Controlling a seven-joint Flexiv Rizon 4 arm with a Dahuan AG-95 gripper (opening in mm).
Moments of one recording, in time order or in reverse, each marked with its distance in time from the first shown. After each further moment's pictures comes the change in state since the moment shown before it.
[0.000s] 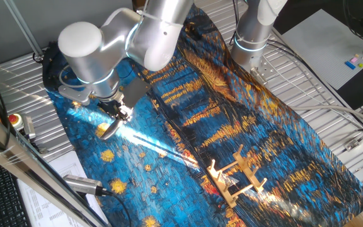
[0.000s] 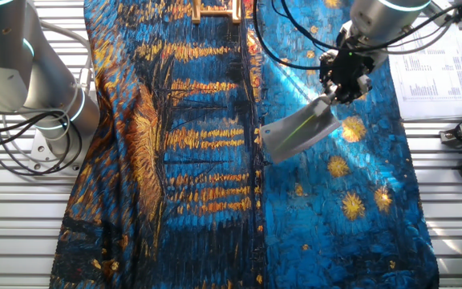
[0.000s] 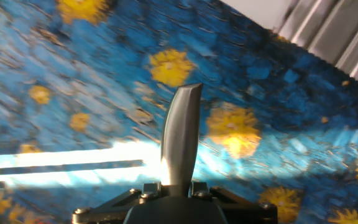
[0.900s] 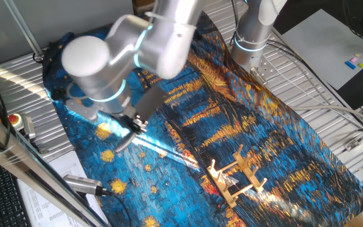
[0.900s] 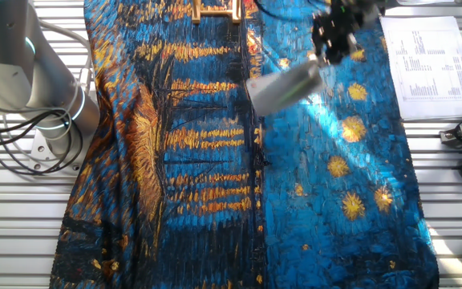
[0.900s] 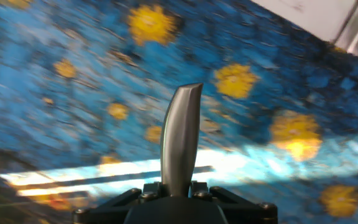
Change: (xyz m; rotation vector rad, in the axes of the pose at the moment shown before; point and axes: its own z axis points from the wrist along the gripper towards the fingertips) arm -0.034 0.102 -0.034 -0.054 0.044 0.146
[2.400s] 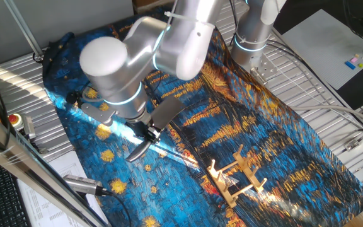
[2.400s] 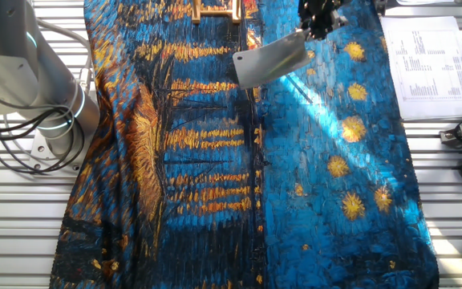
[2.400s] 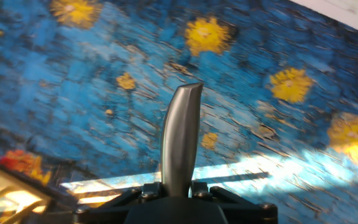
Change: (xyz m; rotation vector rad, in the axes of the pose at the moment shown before) arm -0.004 0.053 -0.011 -0.118 -0.033 -0.018
